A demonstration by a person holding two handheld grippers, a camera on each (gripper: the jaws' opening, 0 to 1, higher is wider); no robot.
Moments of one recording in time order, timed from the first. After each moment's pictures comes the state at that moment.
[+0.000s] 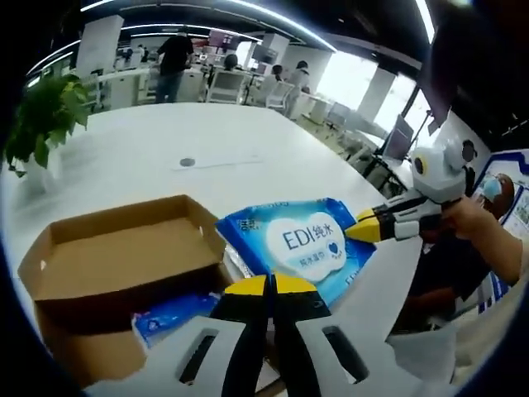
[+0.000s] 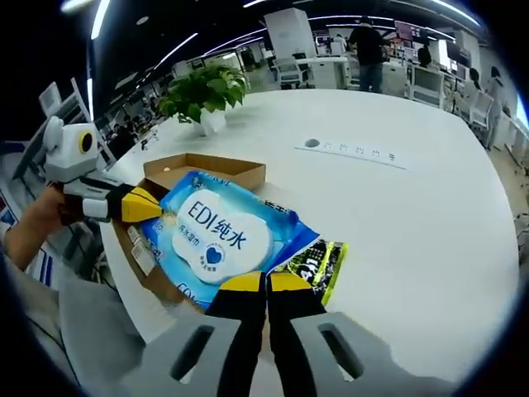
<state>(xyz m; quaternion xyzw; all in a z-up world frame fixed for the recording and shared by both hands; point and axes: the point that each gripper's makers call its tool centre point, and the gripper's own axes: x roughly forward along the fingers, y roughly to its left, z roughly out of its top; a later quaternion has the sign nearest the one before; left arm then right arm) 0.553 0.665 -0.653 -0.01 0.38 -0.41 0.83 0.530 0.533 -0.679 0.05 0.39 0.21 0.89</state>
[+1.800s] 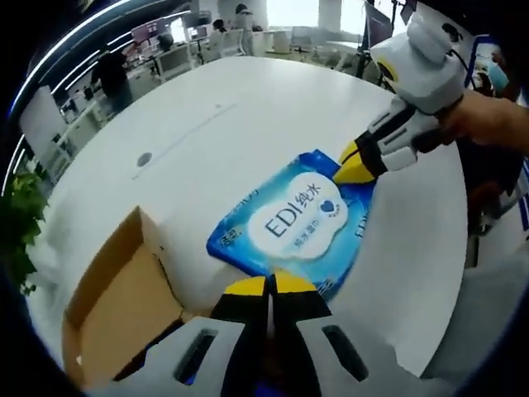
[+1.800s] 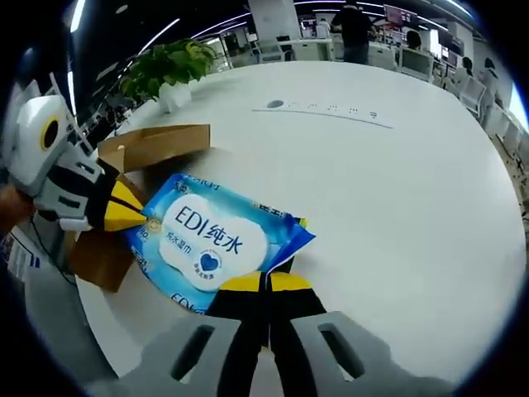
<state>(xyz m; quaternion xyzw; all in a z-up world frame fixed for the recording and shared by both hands) 0.573 0.621 -0.749 0.28 0.39 -0.43 0.76 0.565 0.495 -0.775 0.04 0.44 0.17 0.88</state>
